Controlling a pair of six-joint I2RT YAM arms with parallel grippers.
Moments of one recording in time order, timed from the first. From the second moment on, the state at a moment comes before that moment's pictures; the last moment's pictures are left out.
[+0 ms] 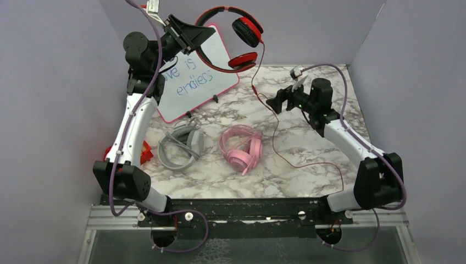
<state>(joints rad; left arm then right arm) -0.14 1.52 1.63 0.28 0.70 -1.11 0.26 1.41 0.99 0.15 -0.45 -0.05</state>
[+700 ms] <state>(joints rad) -0.14 1.56 1.79 0.35 0.70 -1.21 0.13 1.32 0.91 0.16 -0.55 0.17</state>
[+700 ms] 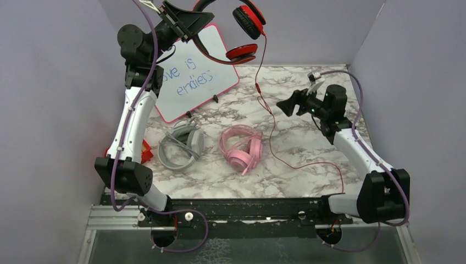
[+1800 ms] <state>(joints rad) -0.13 1.67 1.93 0.35 0.69 -1.21 0.25 1.44 0.68 0.47 -0.62 0.17</state>
